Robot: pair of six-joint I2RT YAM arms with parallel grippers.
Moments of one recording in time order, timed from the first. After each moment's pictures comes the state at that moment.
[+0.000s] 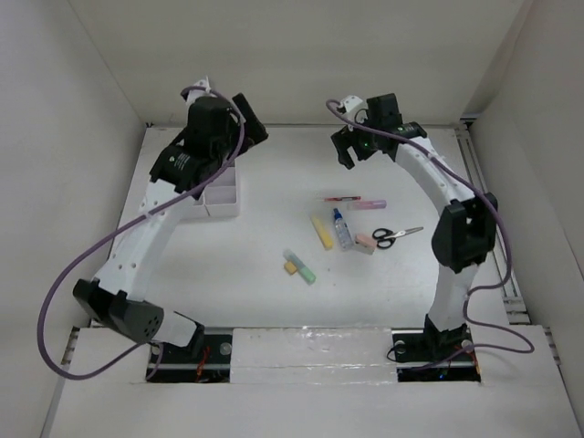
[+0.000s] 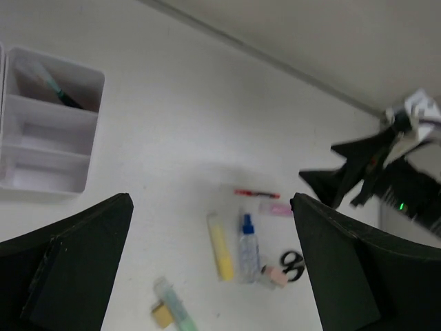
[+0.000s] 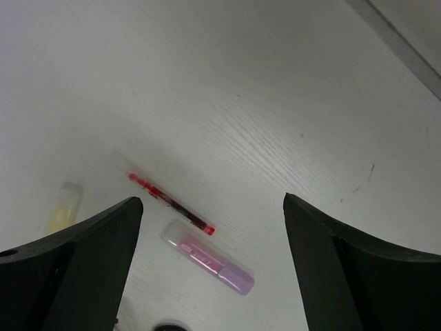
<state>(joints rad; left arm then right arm) -0.44 1.43 1.71 -0.71 -0.28 -0.73 0.31 1.92 1.81 -0.60 -0.20 -0.31</state>
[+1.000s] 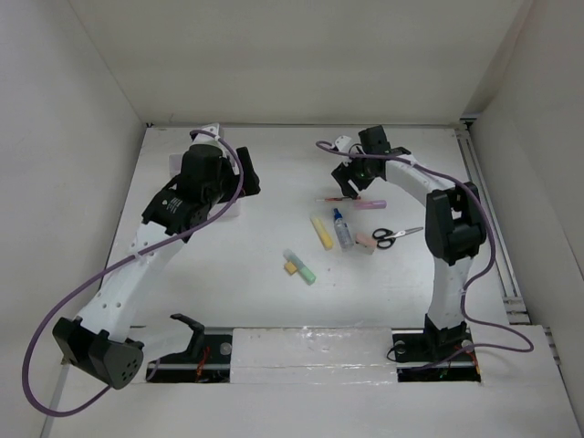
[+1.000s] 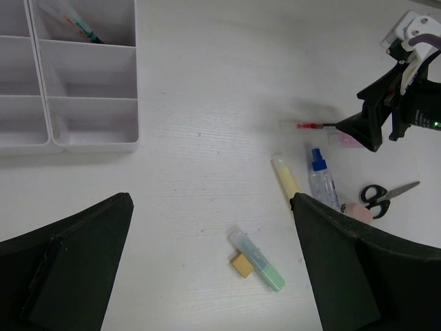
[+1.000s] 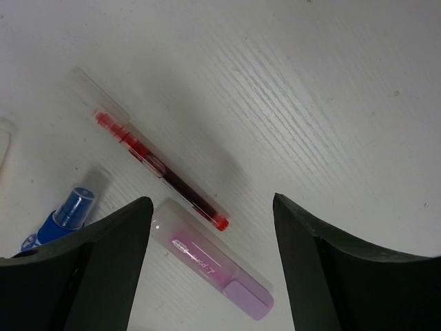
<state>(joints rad) -0.45 1.14 1.25 -0.65 -0.19 -0.49 0.30 2.04 1.59 -0.50 -0.25 -0.52</state>
